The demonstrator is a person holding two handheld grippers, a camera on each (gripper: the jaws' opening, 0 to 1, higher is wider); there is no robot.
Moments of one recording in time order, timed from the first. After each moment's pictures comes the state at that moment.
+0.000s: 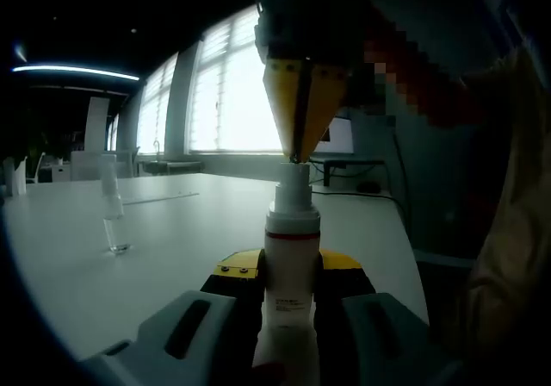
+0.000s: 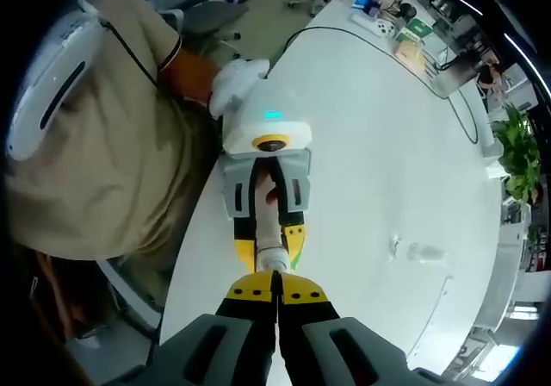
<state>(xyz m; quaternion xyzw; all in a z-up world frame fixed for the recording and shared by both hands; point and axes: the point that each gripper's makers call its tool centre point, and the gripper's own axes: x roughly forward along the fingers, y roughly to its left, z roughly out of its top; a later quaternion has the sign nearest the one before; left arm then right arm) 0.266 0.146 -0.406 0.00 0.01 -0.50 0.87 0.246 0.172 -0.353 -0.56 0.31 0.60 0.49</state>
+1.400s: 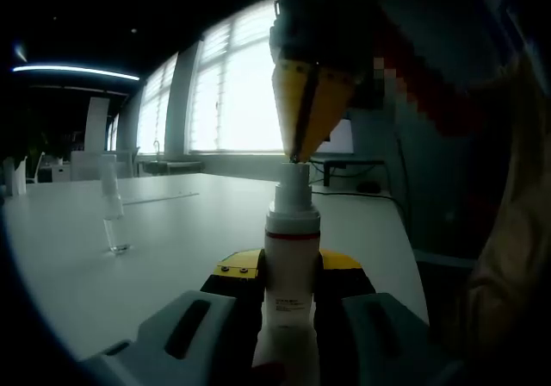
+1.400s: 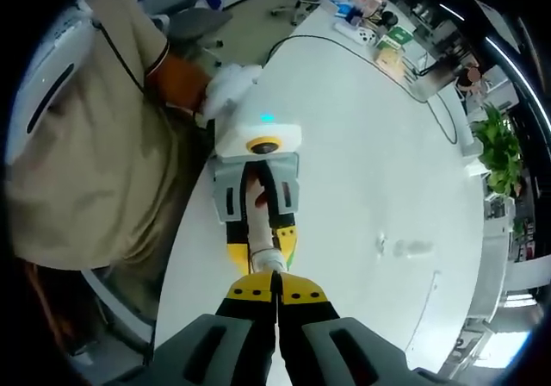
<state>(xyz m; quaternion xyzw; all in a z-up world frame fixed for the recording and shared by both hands) 0.266 0.145 -0.406 0.00 0.01 -0.50 0.87 0.246 0.170 -0.350 -0.55 0.28 0.58 0.53</state>
